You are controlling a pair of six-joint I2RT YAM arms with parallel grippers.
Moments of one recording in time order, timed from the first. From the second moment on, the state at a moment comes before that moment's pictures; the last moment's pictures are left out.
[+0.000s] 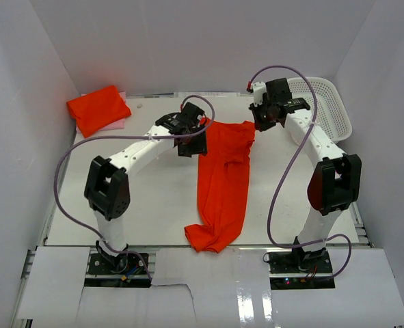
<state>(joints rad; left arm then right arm) -0.63 1.83 1.61 -0.79 -0.08 -0.60 0.29 1.81 1.68 -0.69 -0.15 -0.26</state>
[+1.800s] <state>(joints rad) -0.57 2.41 2.04 -0.57 0.09 -0.25 0.23 2.32 1.92 -0.75 -0.38 -0.22</state>
